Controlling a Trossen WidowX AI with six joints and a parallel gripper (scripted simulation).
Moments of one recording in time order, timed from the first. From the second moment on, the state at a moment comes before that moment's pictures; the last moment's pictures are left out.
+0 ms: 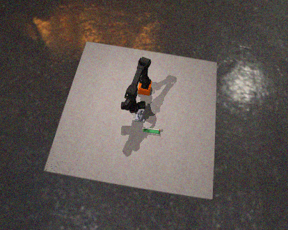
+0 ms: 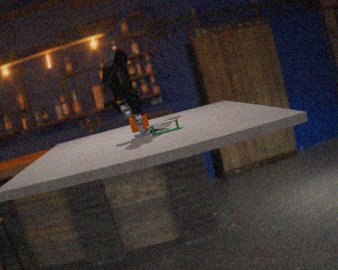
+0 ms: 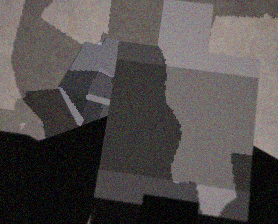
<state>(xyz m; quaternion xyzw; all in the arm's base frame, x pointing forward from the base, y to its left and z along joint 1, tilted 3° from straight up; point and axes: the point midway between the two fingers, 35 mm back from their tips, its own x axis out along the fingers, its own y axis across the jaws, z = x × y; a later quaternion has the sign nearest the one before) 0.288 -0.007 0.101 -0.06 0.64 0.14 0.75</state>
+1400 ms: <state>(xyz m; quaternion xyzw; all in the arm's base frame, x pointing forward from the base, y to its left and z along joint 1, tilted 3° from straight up) 0.206 0.033 0.119 -0.09 0.77 0.05 0.63</state>
